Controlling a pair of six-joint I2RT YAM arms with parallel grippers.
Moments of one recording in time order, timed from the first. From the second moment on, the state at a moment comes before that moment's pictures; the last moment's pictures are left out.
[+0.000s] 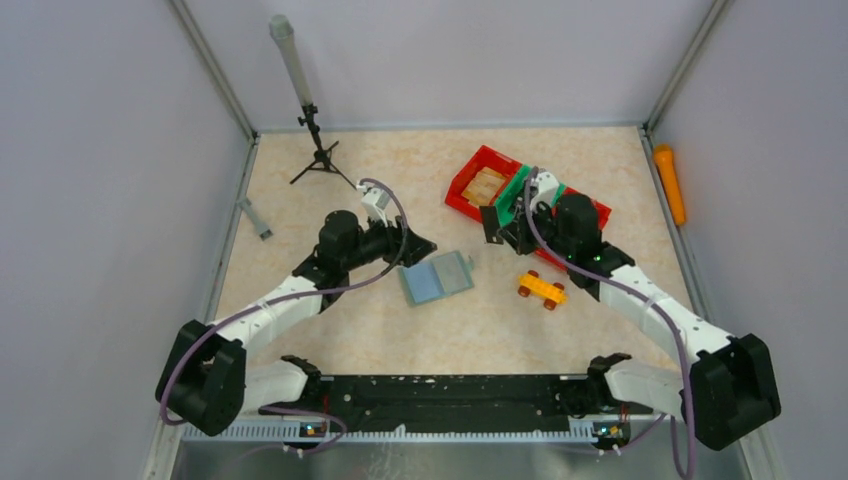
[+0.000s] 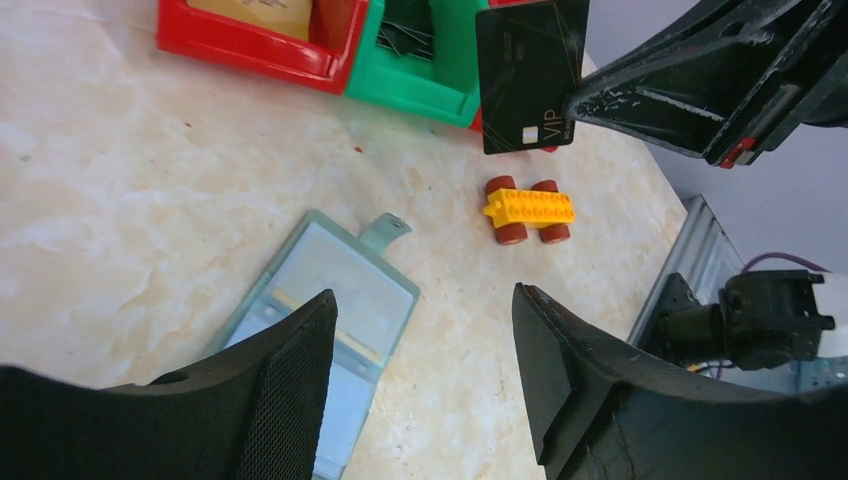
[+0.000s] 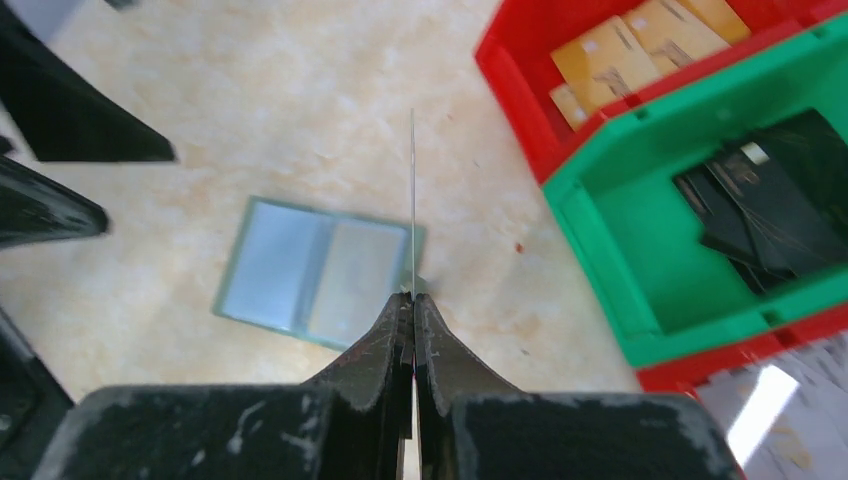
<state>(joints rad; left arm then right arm) -0.49 1.21 0.60 0.35 0.47 -0.51 0.44 1.11 0.70 0.05 -0.31 0.21</state>
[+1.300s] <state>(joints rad) -0.49 1.20 0.58 0.28 0.32 -0.49 0.42 1.76 1.48 -0.77 0.13 -0.62</state>
